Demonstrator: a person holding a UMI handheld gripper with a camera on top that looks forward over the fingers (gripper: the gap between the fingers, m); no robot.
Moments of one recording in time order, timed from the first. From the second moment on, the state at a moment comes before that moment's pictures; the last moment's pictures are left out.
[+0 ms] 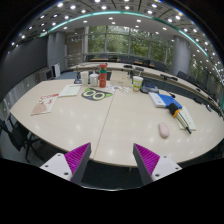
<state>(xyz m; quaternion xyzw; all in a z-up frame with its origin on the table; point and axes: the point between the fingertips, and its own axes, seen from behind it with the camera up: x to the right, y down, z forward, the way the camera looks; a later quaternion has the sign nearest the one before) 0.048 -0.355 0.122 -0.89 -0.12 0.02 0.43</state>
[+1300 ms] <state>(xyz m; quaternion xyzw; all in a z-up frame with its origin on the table) 0.293 -0.111 0.023 -0.89 -0.01 -0.02 0.45</state>
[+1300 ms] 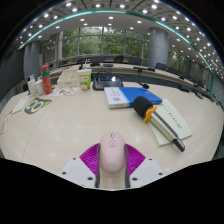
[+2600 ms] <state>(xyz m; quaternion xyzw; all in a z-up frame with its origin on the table) -0.210 0.113 0.000 -0.90 -0.08 0.04 0.42</state>
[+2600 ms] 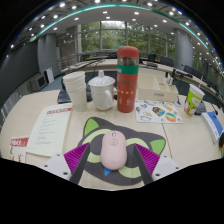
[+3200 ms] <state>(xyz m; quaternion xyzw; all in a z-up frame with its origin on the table) -0.225 -0.158 0.173 -0.88 -0.07 0.04 0.46</state>
